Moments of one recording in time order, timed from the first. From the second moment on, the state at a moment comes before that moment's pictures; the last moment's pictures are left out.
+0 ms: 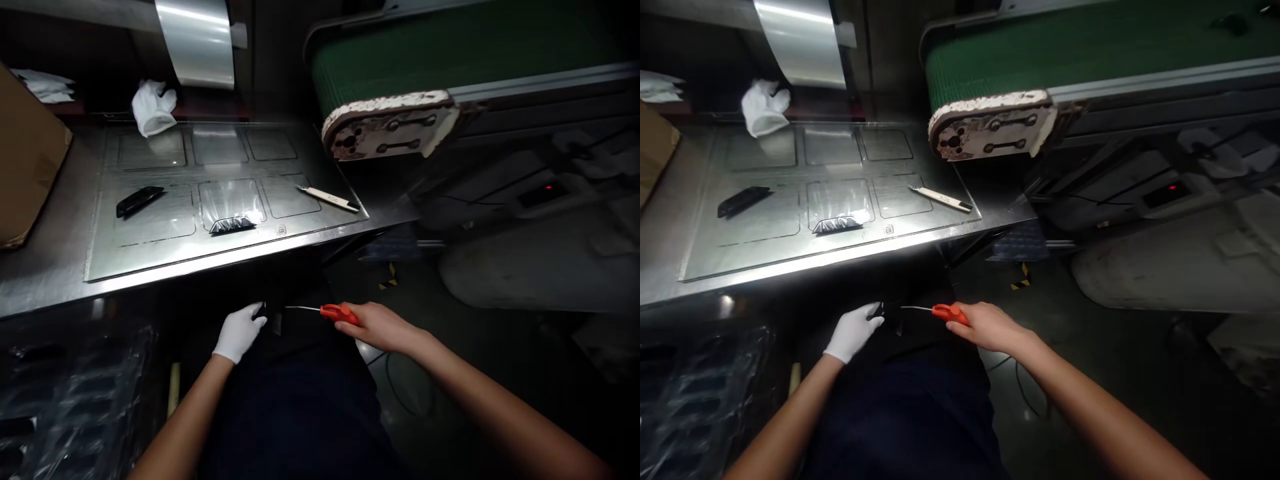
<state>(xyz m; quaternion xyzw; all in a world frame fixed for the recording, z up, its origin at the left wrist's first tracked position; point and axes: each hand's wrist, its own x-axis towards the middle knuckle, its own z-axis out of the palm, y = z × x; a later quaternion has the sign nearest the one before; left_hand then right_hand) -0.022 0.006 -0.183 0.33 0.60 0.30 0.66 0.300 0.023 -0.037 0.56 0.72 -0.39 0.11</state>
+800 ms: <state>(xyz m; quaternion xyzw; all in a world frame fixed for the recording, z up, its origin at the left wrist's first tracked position) 0.019 0.010 -0.024 0.14 0.39 0.57 0.71 0.364 0.118 -0.096 0.79 0.41 -0.25 -0.39</state>
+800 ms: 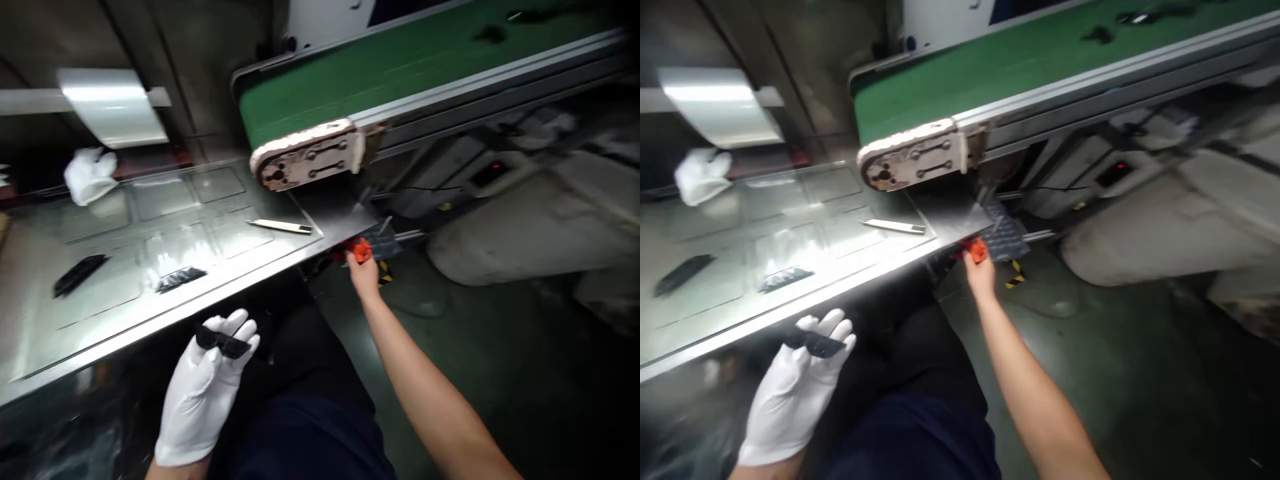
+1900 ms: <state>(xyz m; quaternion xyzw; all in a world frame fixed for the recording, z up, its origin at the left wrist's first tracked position) -0.065 0.089 0.004 0.50 0.70 0.50 0.12 0.106 0.250 0.044 0.27 0.96 -0.02 0.01</state>
